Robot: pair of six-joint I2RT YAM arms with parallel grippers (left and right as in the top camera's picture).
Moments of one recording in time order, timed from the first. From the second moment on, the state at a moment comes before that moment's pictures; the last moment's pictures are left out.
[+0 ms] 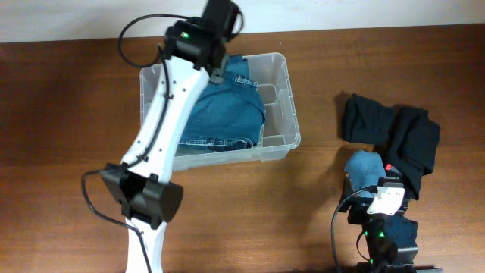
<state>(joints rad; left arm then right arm) -0.44 2.20 2.48 -1.42 -0.44 -0.09 0.01 0.01 0.15 -0.49 0.11 0.05</state>
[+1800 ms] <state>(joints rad) -0.16 1.83 1.55 -0.76 0.03 -0.22 0.01 0.01 0.15 -0.49 0.11 0.05</state>
